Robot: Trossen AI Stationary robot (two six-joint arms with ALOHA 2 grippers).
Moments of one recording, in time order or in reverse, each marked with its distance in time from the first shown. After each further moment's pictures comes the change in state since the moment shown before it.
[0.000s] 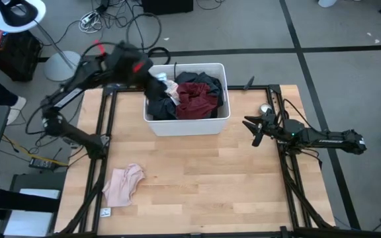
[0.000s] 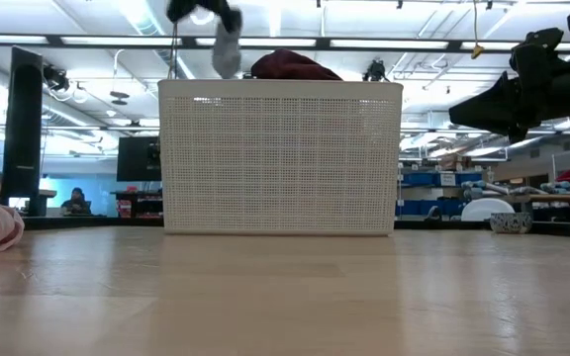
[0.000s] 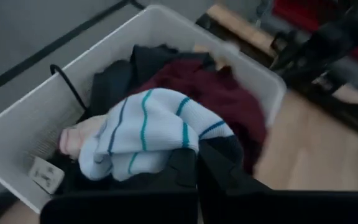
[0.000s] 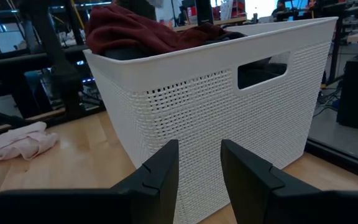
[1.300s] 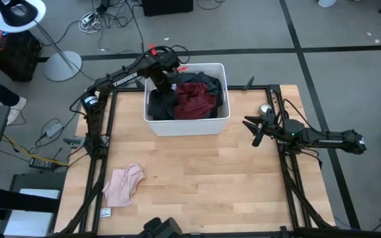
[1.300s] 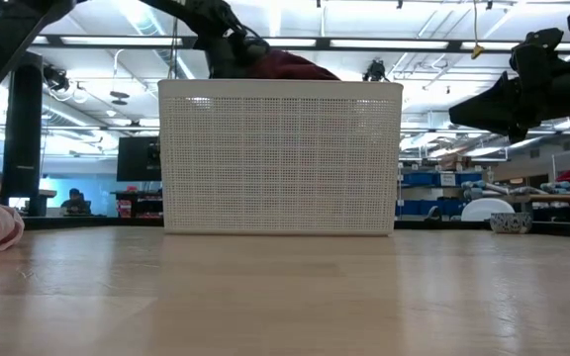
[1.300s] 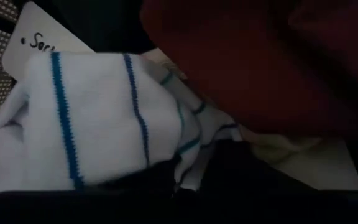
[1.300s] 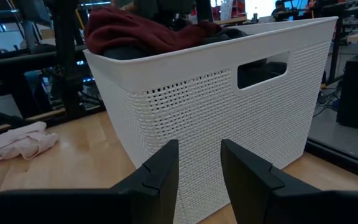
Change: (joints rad) left arm 0.179 0.524 0.020 -0.154 0.167 0.380; right arm 0.000 0.000 0.000 0.000 0.000 0.000
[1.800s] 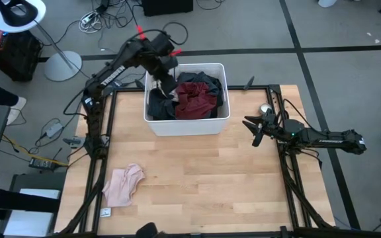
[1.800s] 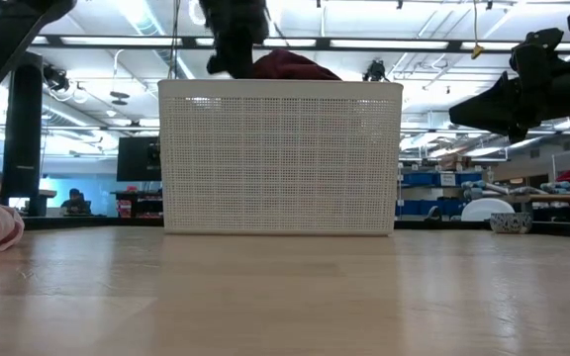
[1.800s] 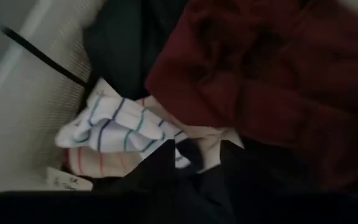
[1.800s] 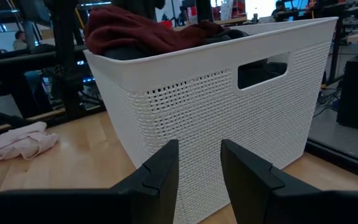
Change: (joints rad) left arm -0.029 0.000 0.421 -0.225 -0.035 -0.062; right arm 0.000 0.000 0.000 0.000 0.000 0.000
